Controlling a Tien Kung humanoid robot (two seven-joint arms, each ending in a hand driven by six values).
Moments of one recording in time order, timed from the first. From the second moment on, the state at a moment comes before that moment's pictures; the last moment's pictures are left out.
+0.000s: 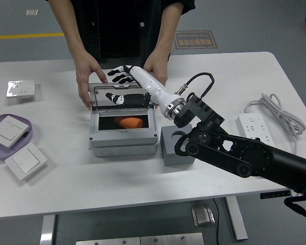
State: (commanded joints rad) left arm -0.01 0.31 0.00 -0.30 -0.16 0.07 -0.01; right arm 0.86 -0.20 0.46 1.39 -1.25 -0.38 -0.23
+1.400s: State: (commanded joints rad) left arm -0.01 0.31 -0.02 -0.30 -0.15 0.07 -0.01; right arm 0.88 -0.31 0.22 1.50 -1.18 -0.30 -0.29
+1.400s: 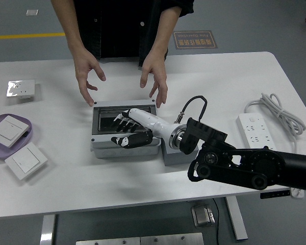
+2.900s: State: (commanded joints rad) left arm 0.03 0.30 -0.02 -0.30 -0.16 0.07 0.00; right arm 0.48 -0.32 0.82 1.43 -1.02 -0.38 0.23
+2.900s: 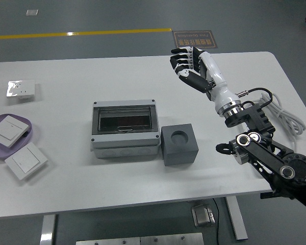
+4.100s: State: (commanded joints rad) left arm 0.01 0.31 -0.05 -0.30 -0.12 0.07 -0.01; right arm 0.24 -0.36 0.96 1.42 -0.90 -0.38 0.38
